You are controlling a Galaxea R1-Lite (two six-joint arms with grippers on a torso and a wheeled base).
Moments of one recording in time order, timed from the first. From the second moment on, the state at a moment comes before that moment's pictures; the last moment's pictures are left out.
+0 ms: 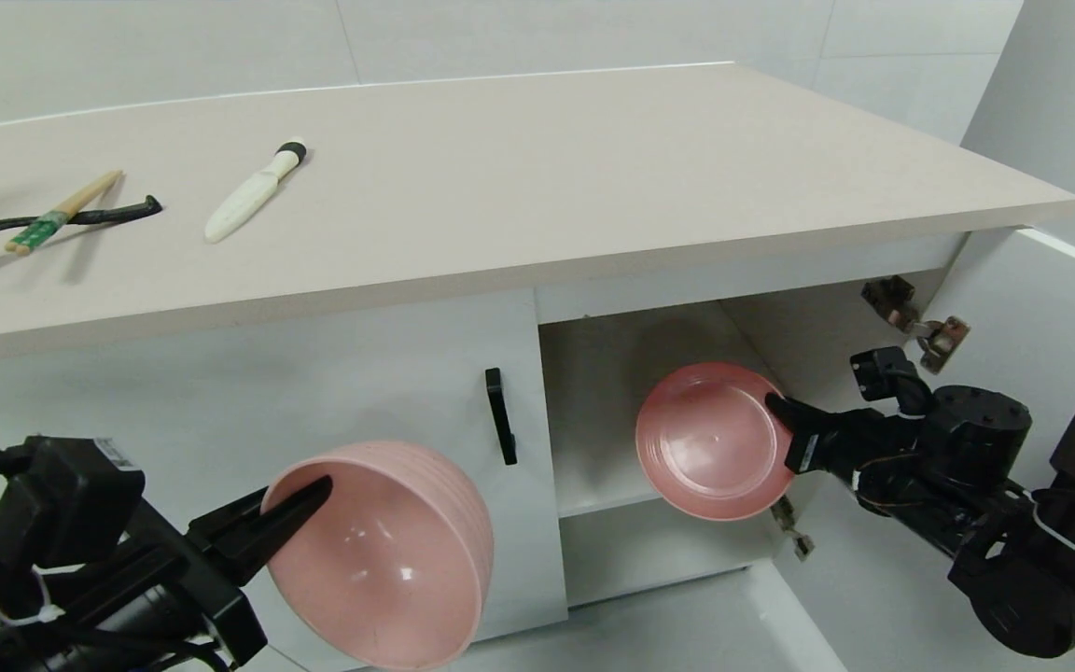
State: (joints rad) left arm -0.36 1.29 -0.07 -1.17 -0.15 0.13; right arm 0.29 2.10 -0.51 -1.57 0.11 0.13
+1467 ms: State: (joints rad) left arm -0.36 1.28 -0.06 -1.17 -0.15 0.13; right arm 0.32 2.44 -0.92 -1.57 0.11 0.27
